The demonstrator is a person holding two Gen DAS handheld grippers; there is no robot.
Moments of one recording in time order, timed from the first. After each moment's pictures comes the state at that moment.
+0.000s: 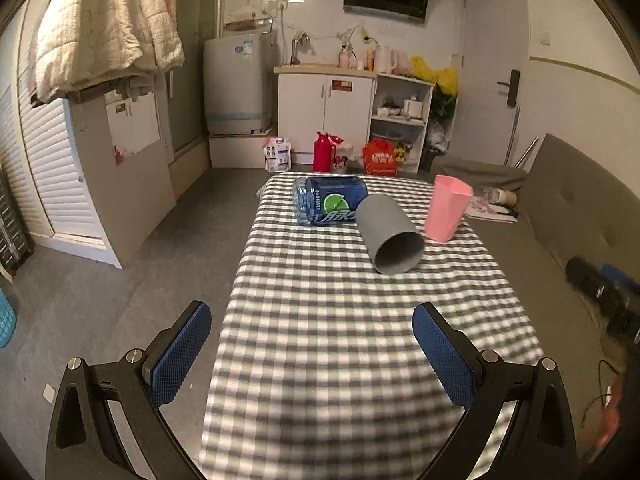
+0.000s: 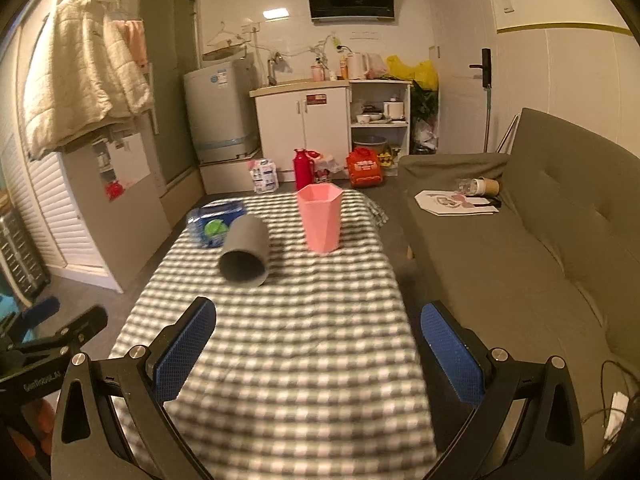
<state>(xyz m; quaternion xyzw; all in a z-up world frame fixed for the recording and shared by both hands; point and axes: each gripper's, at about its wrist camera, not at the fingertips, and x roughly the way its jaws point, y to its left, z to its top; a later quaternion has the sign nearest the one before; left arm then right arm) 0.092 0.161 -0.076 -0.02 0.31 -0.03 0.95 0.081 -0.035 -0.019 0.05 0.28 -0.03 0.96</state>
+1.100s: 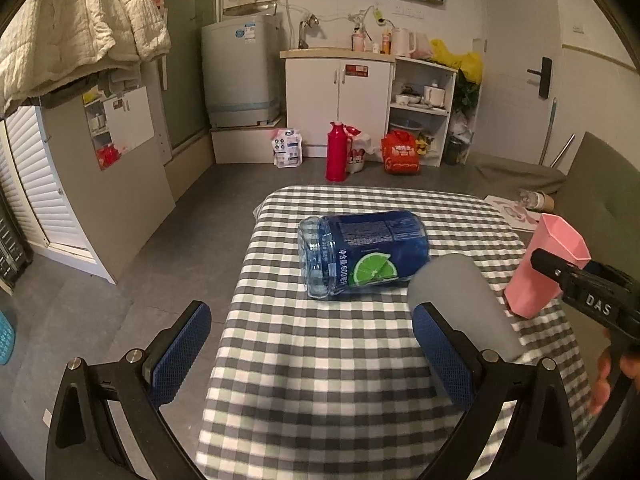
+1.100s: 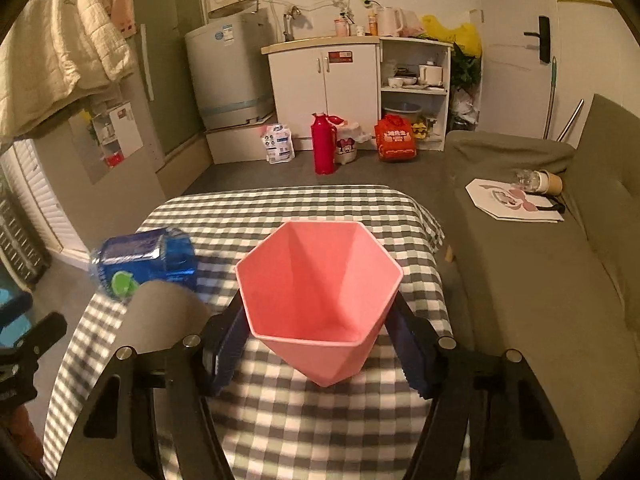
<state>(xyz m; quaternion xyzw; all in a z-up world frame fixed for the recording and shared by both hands) 0.252 0.158 -0.105 -0.01 0.33 -0.01 0.94 0.314 -0.053 -0.080 0.03 0.34 0.02 0.94</state>
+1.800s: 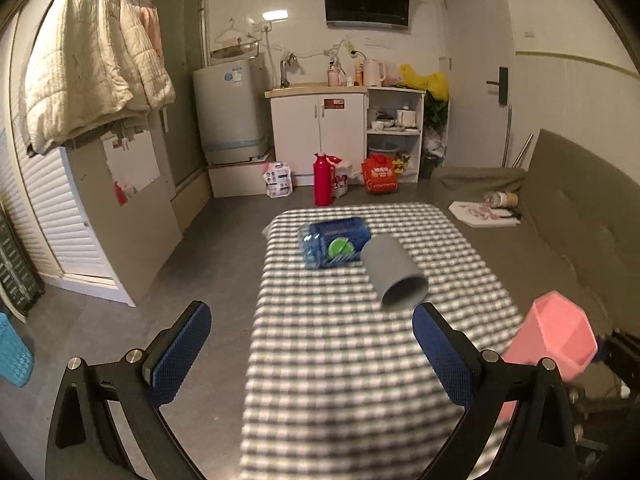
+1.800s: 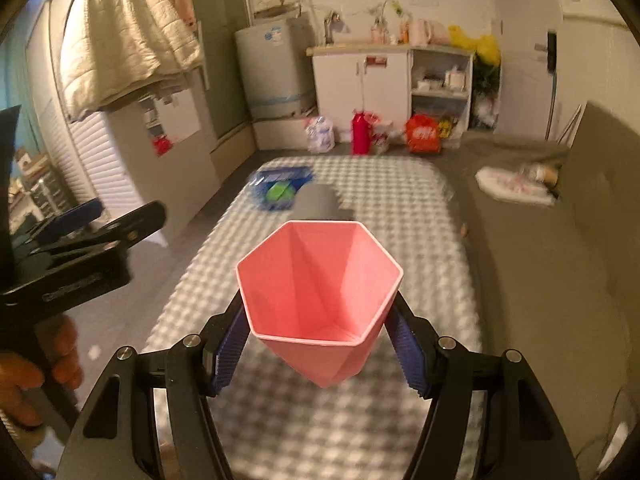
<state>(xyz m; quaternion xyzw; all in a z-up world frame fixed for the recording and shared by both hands) 0.082 0.169 -0.033 0.03 0.28 -0.03 0.96 0.069 0.026 -0.024 0.05 0.38 0.09 0.92</state>
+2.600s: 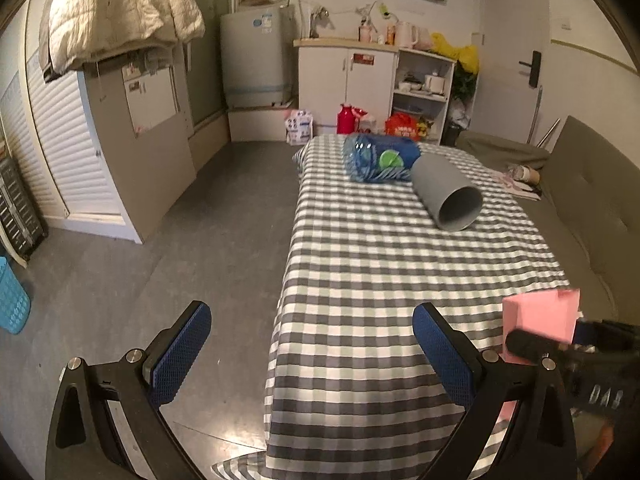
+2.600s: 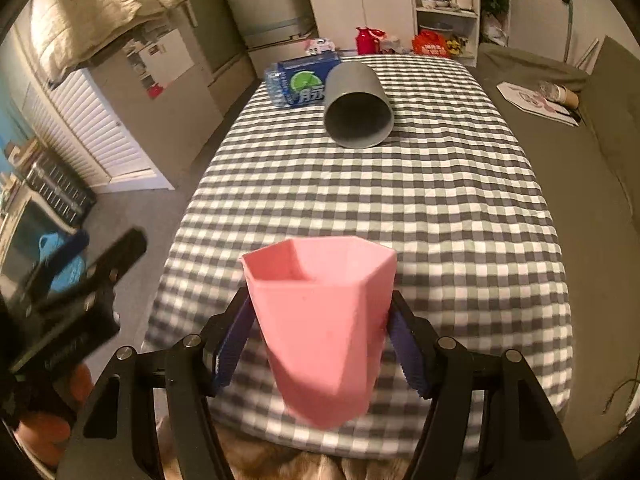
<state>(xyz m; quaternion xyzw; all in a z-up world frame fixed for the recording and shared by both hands) 0.075 0.219 -0.115 -0.02 0.36 0.00 0.93 0.111 0.063 -0.094 0.07 0.49 0.07 0.87</state>
